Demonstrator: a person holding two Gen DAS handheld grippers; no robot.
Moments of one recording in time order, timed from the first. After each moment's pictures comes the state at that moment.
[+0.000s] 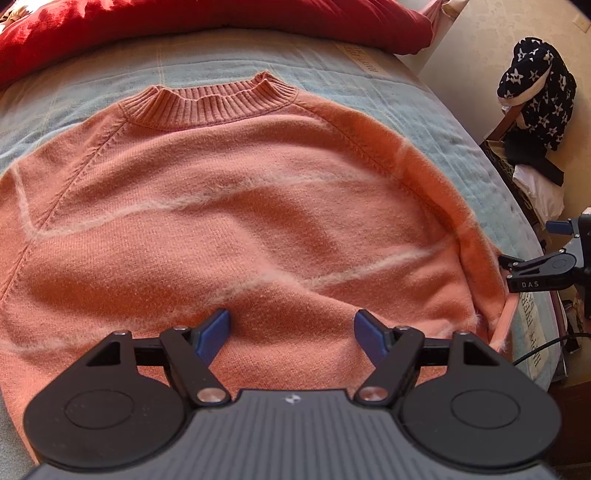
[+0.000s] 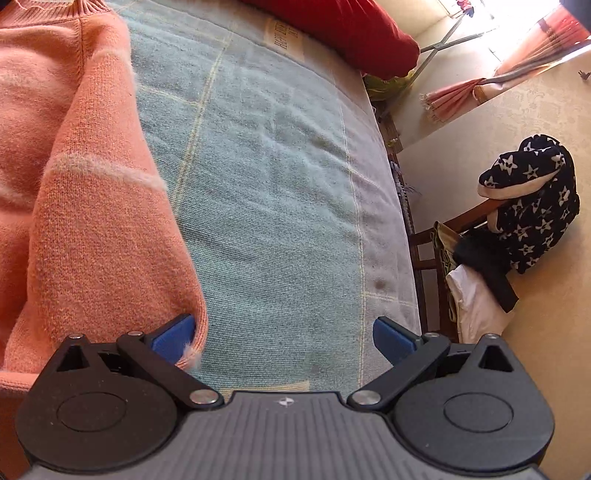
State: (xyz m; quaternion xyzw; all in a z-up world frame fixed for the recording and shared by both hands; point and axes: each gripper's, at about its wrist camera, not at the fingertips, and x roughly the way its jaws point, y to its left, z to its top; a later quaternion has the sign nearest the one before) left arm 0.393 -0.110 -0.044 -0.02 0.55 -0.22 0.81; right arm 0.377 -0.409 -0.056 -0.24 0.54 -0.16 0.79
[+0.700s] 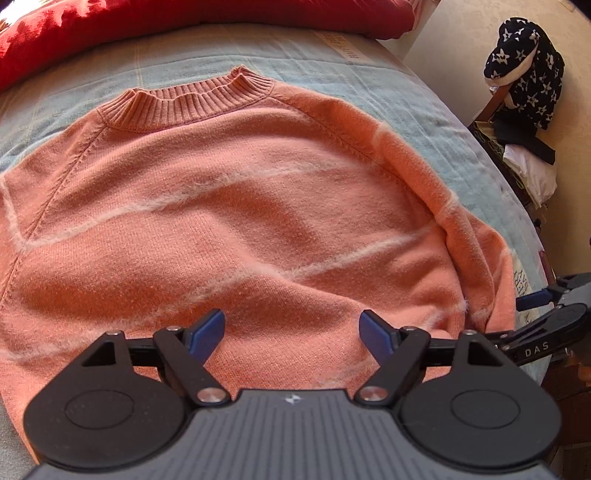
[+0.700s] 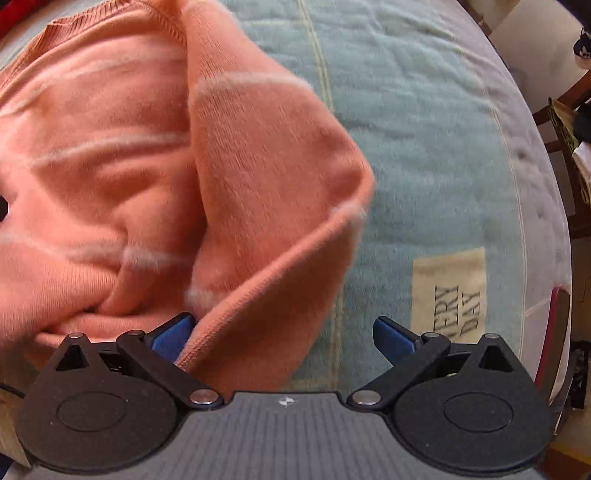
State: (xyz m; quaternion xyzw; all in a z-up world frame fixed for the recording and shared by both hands) left arm 0.384 -0.117 -0.038 0.00 0.55 -0.24 0.80; right arm 0.332 -0.384 -0.066 0.03 0.69 -0.05 0.73
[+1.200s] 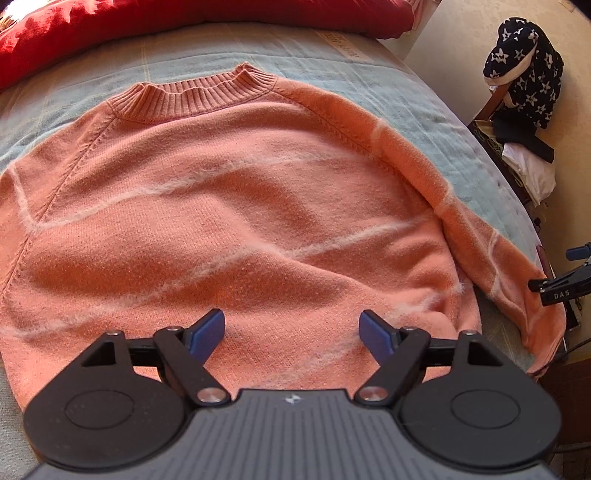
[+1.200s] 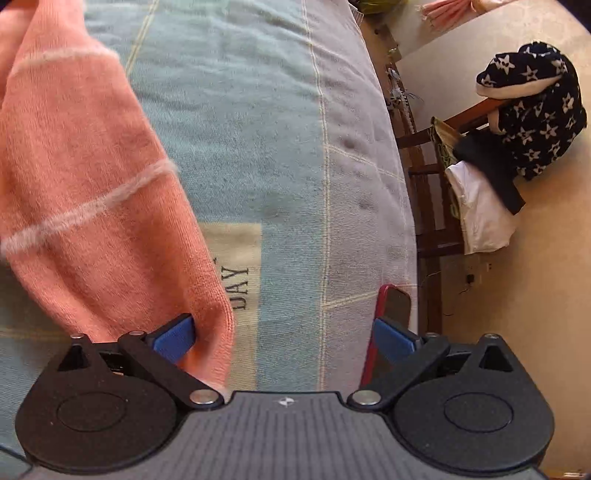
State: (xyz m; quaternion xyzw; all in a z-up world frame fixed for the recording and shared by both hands) left arm 0.371 -0.114 -0.037 0.00 0.55 -0.23 0.80; right arm 0.315 -0.450 -0.041 -0.13 0.64 -0.18 0.74
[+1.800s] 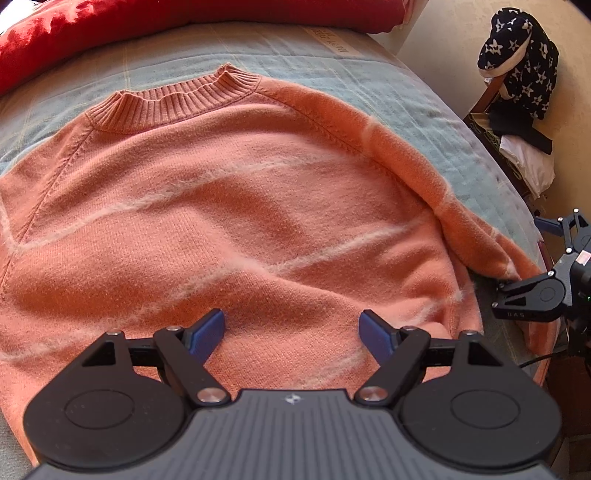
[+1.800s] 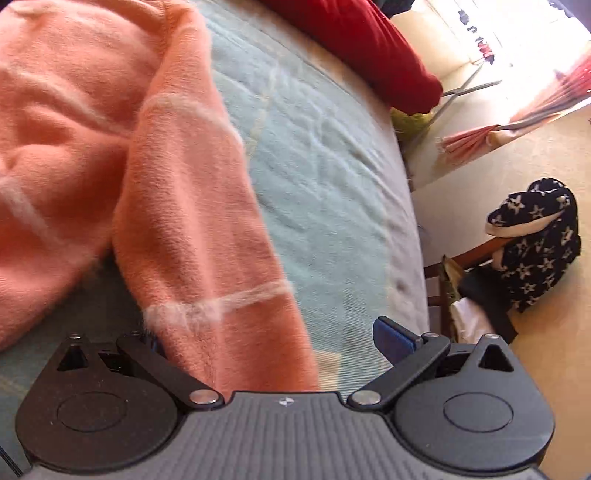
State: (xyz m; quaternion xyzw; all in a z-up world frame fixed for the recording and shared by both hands) left arm 0.380 -0.128 -0.044 0.01 0.55 -0.24 0.80; right arm 0.331 -0.372 -0.079 -0.30 0.51 -0.13 0.80
